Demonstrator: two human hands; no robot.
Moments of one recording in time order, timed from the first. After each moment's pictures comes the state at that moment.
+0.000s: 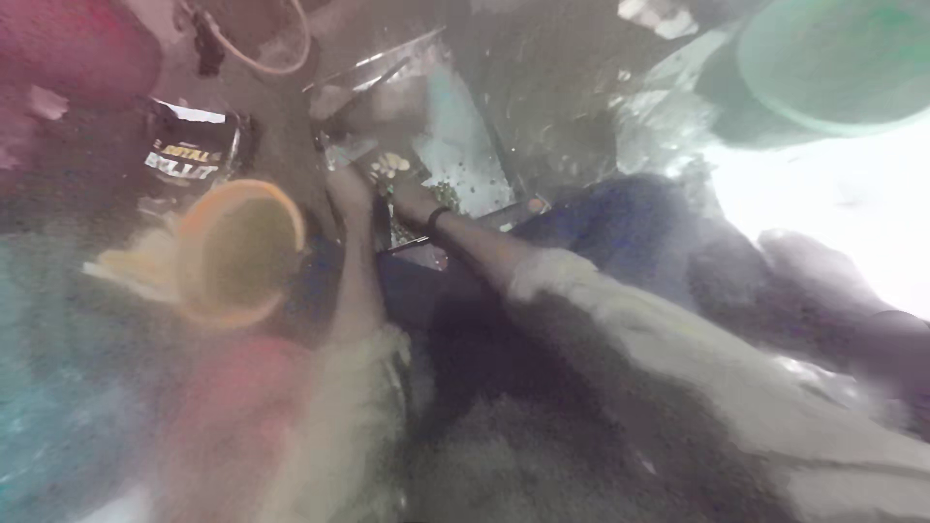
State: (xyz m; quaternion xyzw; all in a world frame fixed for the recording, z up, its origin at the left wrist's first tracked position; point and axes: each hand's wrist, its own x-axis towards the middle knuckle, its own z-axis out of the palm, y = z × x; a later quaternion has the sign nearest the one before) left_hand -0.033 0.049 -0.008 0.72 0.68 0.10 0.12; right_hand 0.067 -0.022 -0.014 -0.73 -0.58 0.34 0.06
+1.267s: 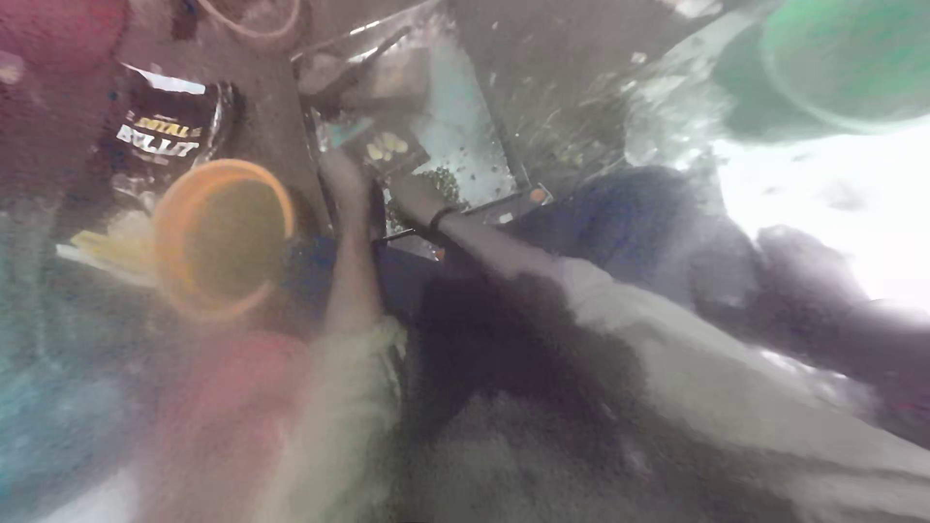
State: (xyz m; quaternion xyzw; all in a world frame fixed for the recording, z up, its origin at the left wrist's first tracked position) left_hand -0.032 0.044 0.001 0.73 0.67 0.10 0.15; right_hand 0.066 -0.068 -0.002 -0.71 -0.65 0.26 0.12
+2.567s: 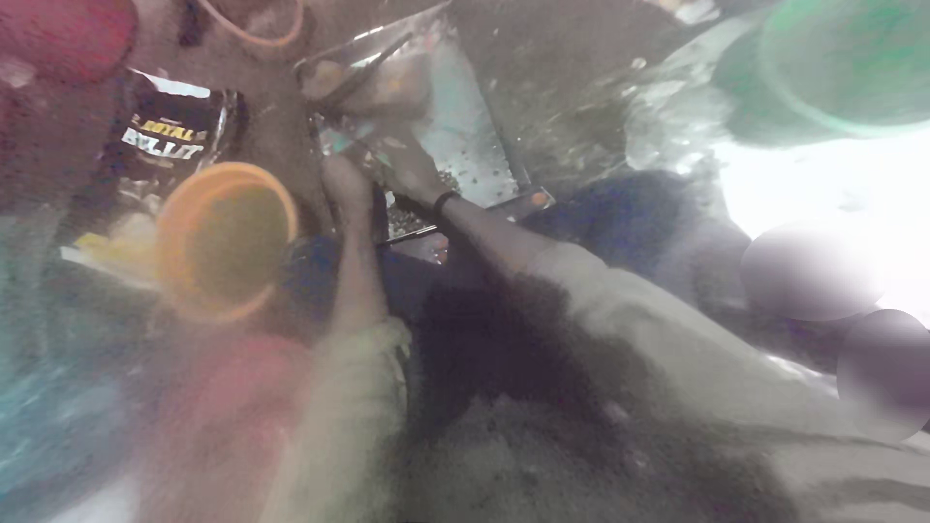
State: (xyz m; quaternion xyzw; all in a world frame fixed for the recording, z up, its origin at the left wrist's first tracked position) left_hand -0.034 0.046 -0.004 0.71 0.68 0.11 0.13; right_hand 0.085 -0.001 -0.017 -0.71 -0.61 0.25 0.23
